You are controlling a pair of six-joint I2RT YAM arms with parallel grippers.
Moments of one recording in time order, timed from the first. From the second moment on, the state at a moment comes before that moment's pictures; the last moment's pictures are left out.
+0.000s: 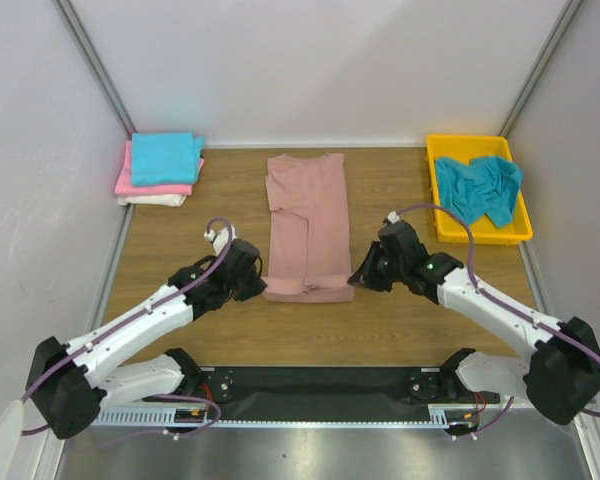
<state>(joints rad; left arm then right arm) -0.75 1.02 0.73 -0.61 -0.27 -1.03 0.65 1.16 0.77 -0.43 -0.12 0.94</state>
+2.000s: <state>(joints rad) -0.34 1.94 1.47 -0.38 -0.03 -0.64 0.25 2.09 1.66 -0.43 -0.44 0.60</state>
